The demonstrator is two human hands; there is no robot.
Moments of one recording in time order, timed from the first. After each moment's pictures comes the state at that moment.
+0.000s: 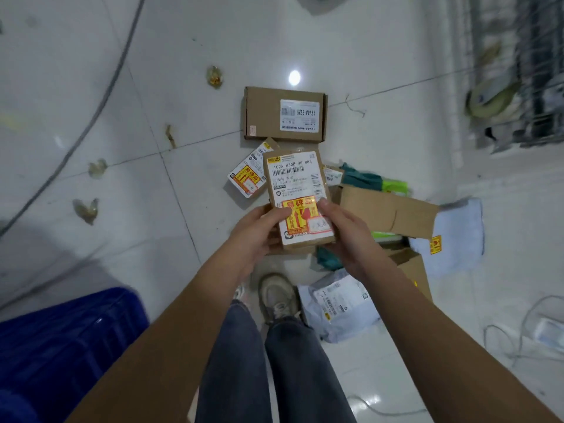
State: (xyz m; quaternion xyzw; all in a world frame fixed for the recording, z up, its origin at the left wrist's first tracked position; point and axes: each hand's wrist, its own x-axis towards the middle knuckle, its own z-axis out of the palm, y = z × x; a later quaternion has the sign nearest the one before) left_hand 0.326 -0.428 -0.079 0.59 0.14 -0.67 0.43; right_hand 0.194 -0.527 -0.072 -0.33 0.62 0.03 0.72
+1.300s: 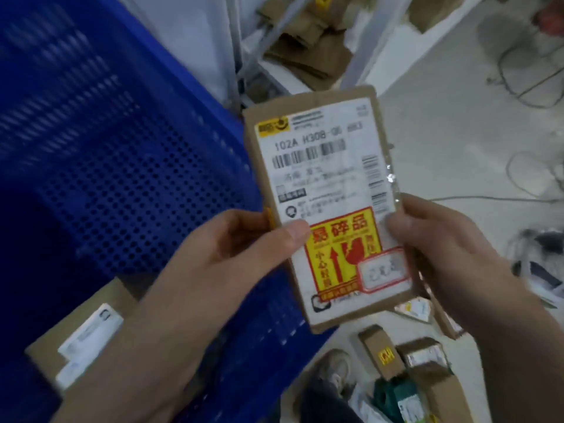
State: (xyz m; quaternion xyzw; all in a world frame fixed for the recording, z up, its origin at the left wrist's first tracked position) left_hand 0.358 0.059 0.321 0.61 0.28 -0.18 0.72; right_hand 0.417 -0.146 0.310 -0.72 -0.01 0.32 0.61
